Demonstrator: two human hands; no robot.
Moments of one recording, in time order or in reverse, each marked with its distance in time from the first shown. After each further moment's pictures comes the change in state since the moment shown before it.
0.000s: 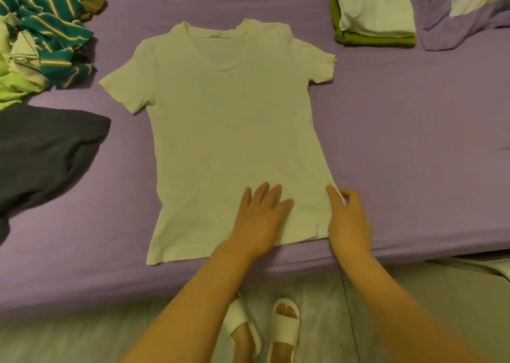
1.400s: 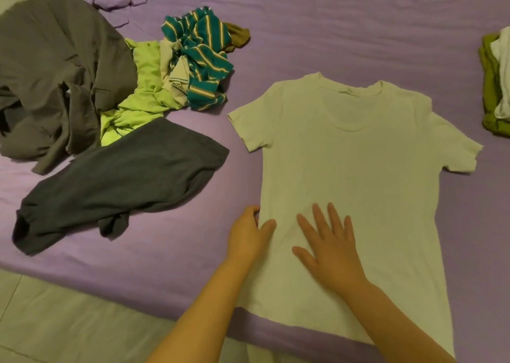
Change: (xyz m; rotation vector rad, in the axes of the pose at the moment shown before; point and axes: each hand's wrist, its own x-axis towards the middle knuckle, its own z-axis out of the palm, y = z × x) left_hand -0.042 -0.167 -0.074 -0.946 0.307 -0.926; right_hand 0.058 -0.183 0.066 -0.442 -0.139 -0.756
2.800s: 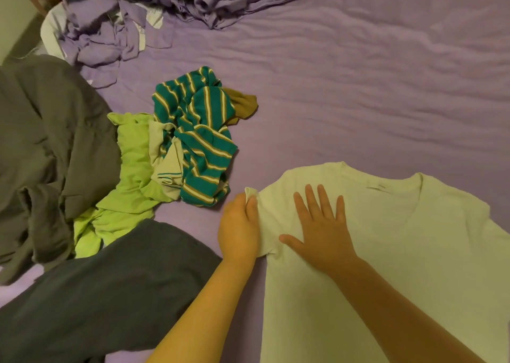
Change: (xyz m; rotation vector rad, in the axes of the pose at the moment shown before) left_hand 0.209 0.117 -0.069 0.020 0.406 0.118; right_hand 0.272 0.013 -0.081 -0.020 0.011 -0.005
